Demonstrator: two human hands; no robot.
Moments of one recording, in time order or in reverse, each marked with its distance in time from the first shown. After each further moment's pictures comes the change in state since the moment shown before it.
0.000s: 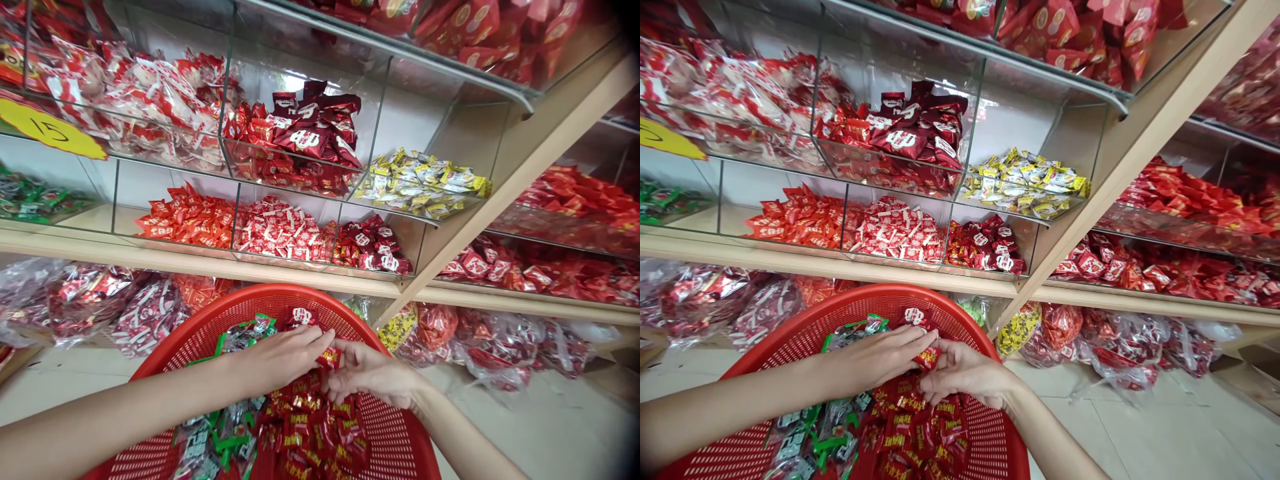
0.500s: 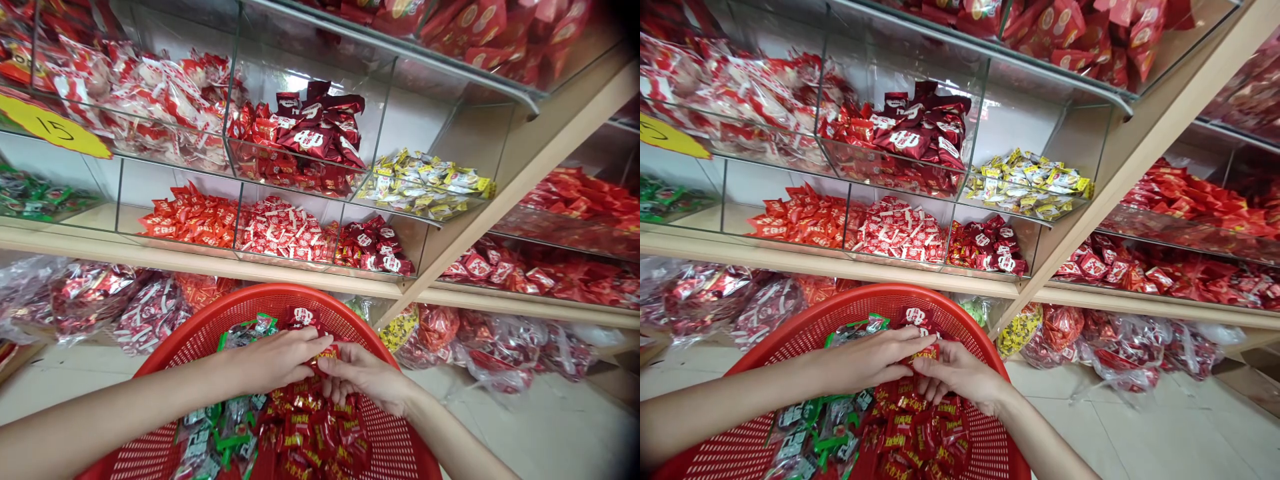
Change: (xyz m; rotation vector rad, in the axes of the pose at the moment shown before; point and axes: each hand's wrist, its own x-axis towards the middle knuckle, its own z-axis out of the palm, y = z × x) left_hand -0.006 -0.003 -0.007 -0.186 -0.041 -0.045; right_hand 0.006 0.001 0.015 -0.134 0.089 -0.016
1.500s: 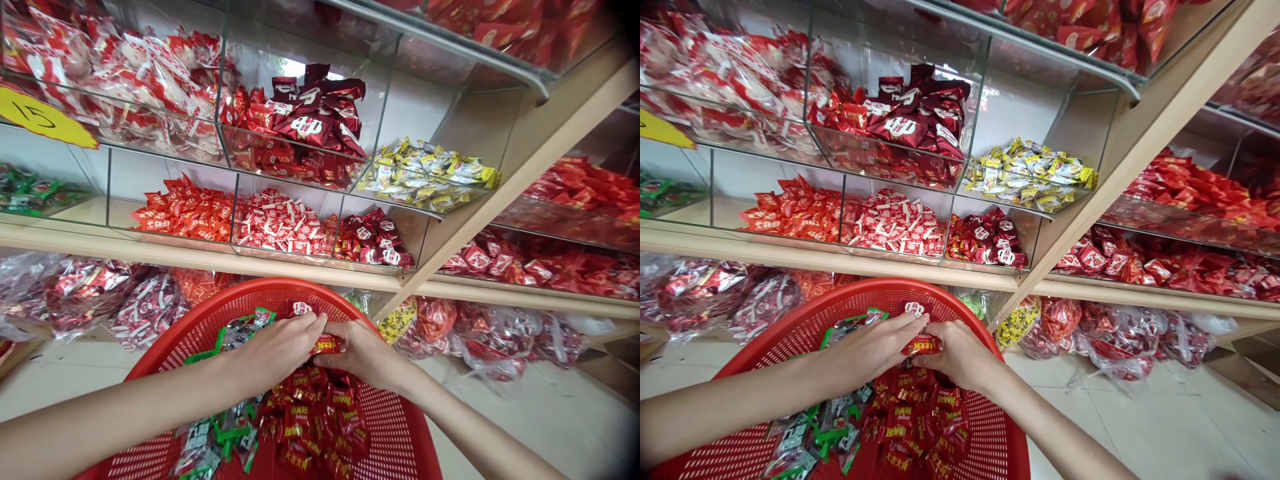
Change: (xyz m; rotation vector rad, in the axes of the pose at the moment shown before) left_hand 0.006 0.011 -0.001 0.241 0.156 -0.052; right_hand 0.004 -0.027 -0.005 -0.874 0.192 -0.327
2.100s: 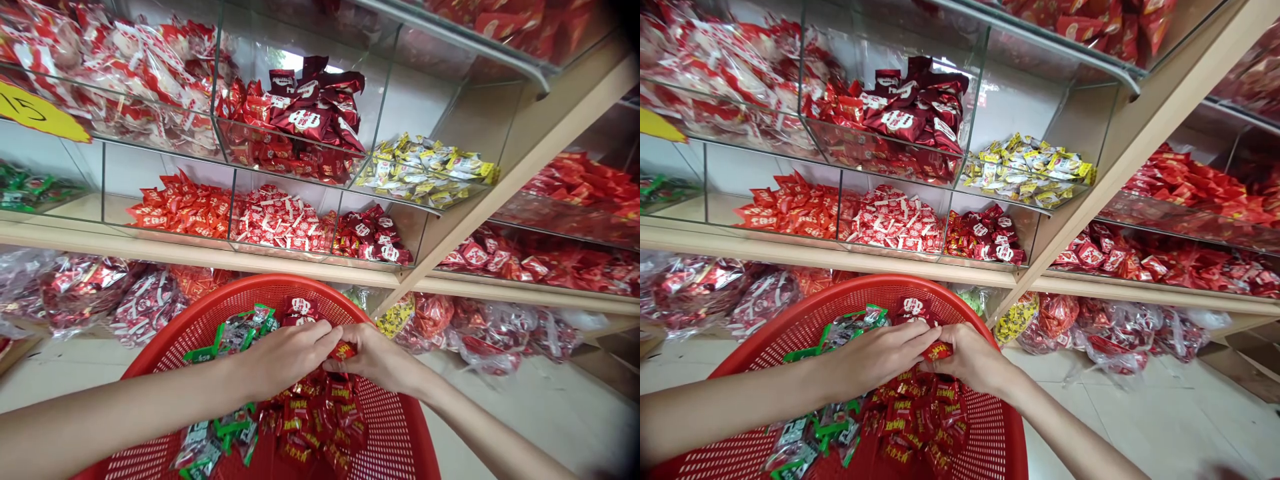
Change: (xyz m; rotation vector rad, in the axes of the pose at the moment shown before) left_hand 0.003 0.011 0.001 -0.020 -0.064 0.123; right_hand -0.014 0.000 -0.006 0.179 -0.052 -0.038
